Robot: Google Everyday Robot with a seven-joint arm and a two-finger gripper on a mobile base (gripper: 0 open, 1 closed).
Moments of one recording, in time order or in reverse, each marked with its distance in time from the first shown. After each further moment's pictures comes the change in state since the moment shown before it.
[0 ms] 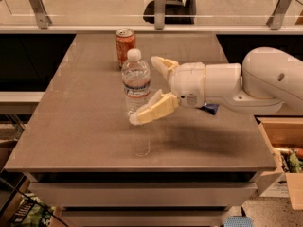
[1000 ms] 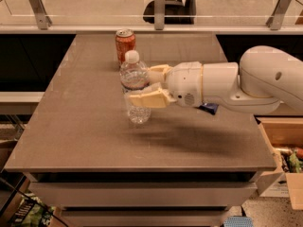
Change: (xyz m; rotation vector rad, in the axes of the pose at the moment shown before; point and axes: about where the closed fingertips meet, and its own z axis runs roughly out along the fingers) arm -0.004 0.004 0.005 -0.008 0.001 -0.008
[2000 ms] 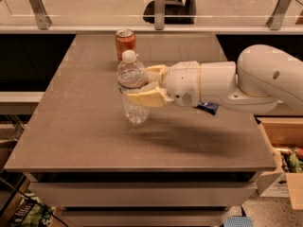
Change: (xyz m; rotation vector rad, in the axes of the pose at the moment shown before) arm -0.003 0.003 0.003 -0.007 0.000 -0.006
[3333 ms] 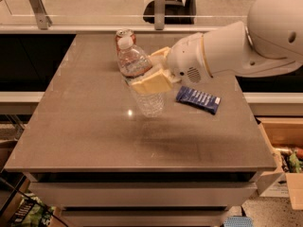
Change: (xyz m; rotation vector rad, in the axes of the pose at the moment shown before) arm -0.028 -0.002 -0.024 0.017 0.254 0.016
